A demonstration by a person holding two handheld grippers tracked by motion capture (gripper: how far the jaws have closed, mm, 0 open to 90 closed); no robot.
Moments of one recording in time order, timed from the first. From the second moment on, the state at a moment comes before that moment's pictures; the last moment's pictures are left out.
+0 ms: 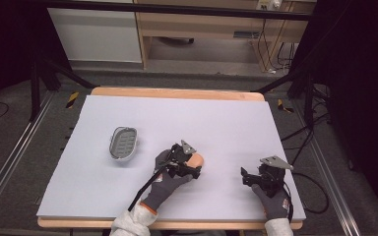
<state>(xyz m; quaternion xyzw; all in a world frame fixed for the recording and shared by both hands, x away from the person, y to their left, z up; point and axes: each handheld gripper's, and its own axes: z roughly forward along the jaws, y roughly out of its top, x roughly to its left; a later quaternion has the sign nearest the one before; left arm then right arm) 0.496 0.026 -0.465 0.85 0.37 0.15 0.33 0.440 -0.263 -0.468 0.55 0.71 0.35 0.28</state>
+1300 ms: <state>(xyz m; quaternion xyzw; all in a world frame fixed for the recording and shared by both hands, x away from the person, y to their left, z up) 0.490 0.026 -0.456 0.86 0.36 0.14 0.33 0.440 -0.263 -0.468 0.55 0.71 0.34 0.28</state>
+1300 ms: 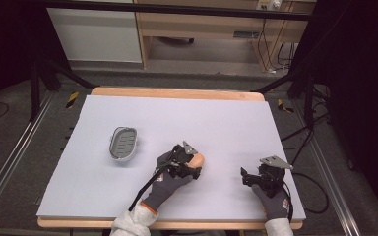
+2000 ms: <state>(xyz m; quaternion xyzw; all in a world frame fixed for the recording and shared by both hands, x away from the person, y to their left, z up) 0.479 0.075 -0.423 0.84 0.37 0.15 0.36 0.440 -0.264 -0.468 0.55 0.71 0.34 0.28</state>
